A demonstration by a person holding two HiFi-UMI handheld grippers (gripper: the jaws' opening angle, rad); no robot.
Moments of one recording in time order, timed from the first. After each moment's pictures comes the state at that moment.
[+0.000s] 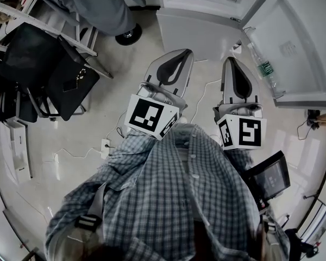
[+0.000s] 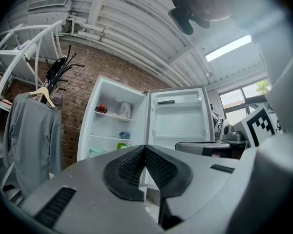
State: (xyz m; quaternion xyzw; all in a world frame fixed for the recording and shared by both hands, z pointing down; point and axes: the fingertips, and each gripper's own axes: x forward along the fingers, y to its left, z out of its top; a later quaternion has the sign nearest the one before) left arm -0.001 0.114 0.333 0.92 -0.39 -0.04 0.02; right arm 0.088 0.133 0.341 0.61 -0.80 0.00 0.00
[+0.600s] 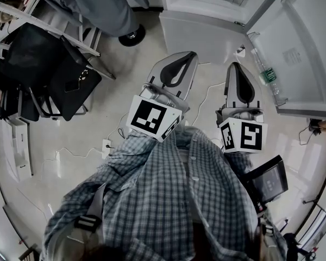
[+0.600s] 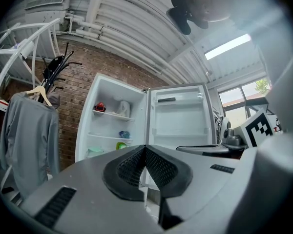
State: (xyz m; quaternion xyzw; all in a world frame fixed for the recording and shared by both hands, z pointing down) left arm 0.010 0.098 0.335 0.92 -0.38 -0.04 0.02; right arm 0.103 0.117 0.354 0.62 -0.79 0.01 0.00
